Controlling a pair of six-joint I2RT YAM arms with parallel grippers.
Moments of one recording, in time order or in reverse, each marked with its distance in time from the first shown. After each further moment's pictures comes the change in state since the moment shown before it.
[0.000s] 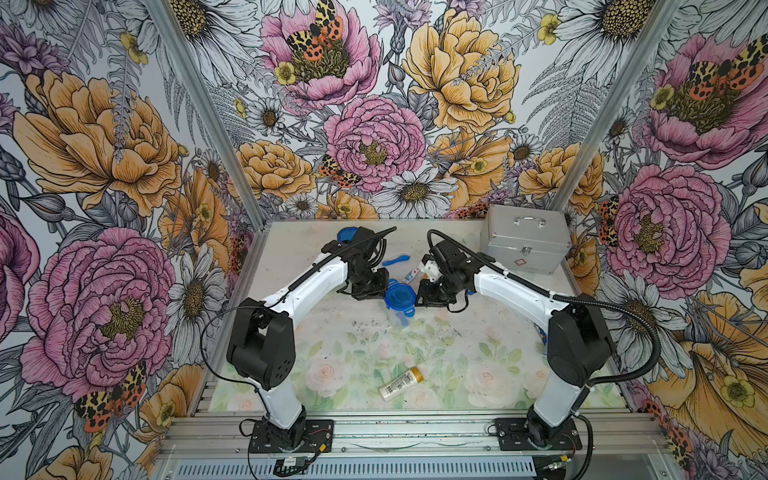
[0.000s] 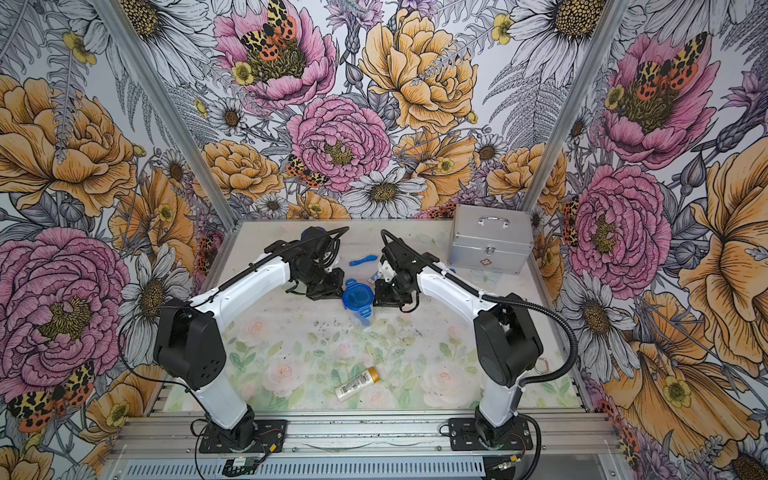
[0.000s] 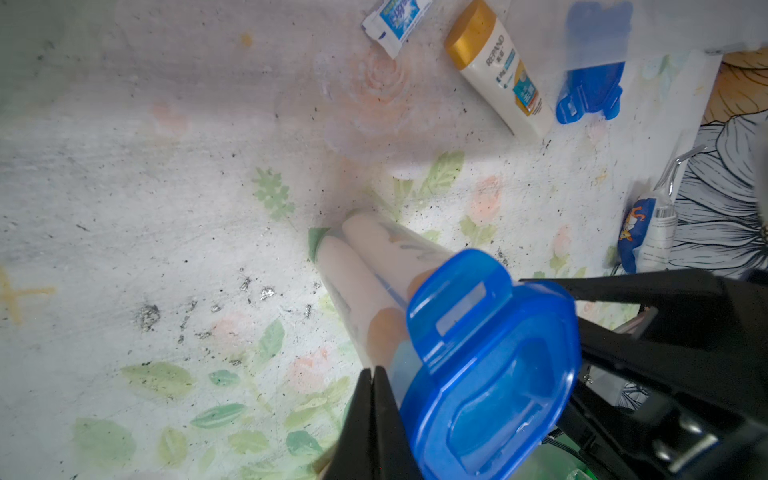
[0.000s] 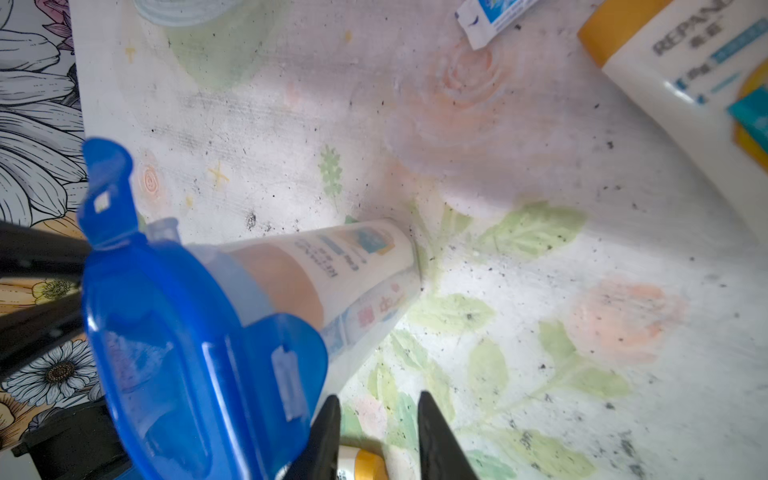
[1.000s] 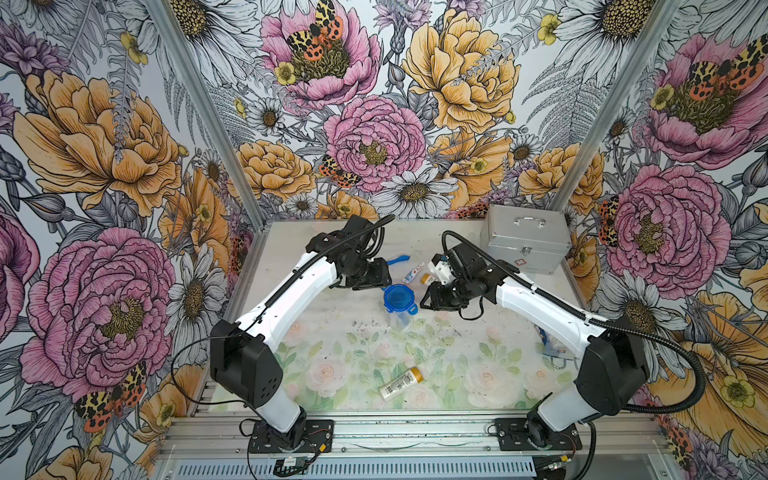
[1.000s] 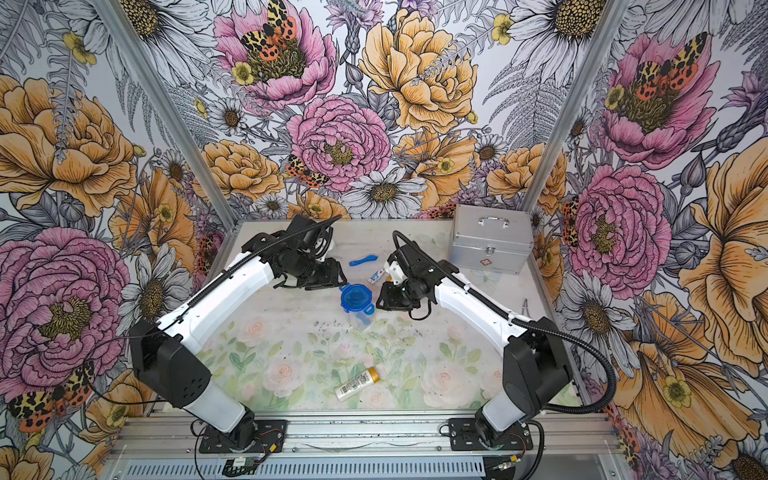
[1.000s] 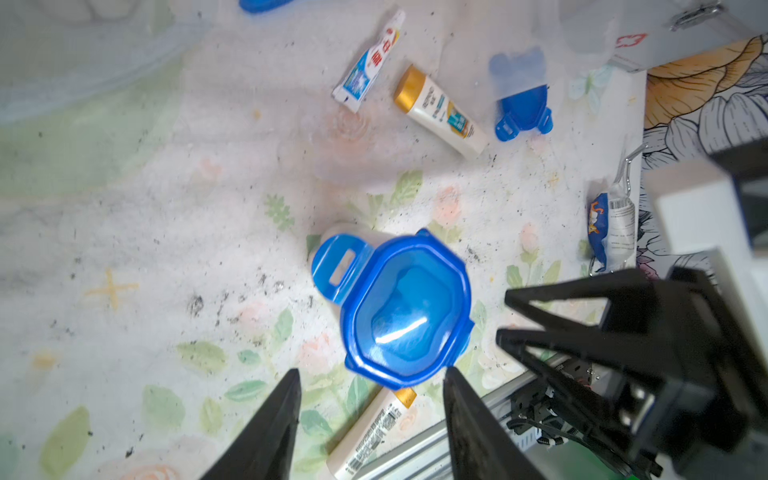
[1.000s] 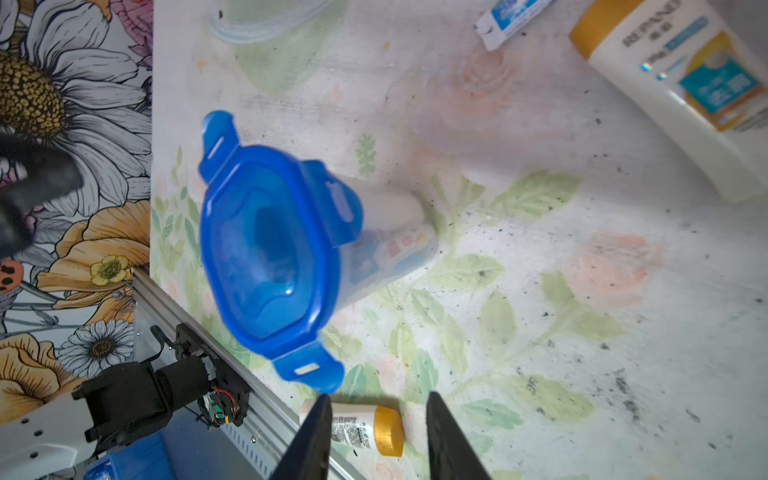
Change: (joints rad) left arm -0.023 -0.083 0.153 -0.093 -0.077 0.085; right arm 0.019 -0.218 -0.129 0.016 -0.026 0.027
